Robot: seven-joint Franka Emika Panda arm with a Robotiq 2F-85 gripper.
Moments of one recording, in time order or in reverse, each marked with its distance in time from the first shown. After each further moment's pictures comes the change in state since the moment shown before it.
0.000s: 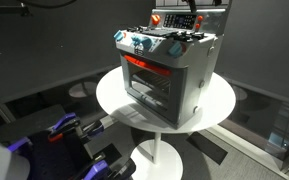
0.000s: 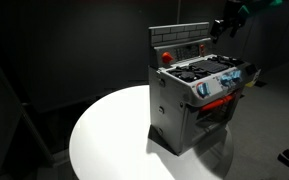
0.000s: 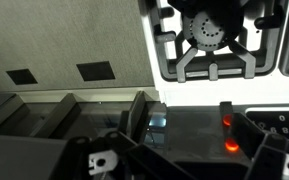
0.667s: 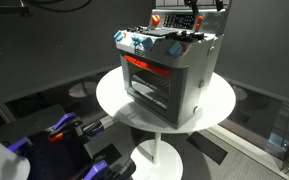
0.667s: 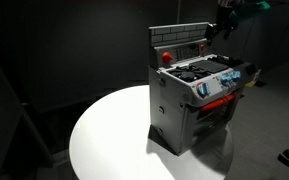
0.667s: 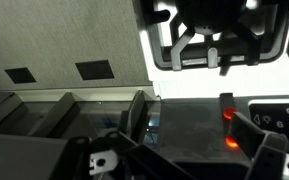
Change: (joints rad) arm 0.034 0.088 -0.031 0.083 0.000 0.000 0.000
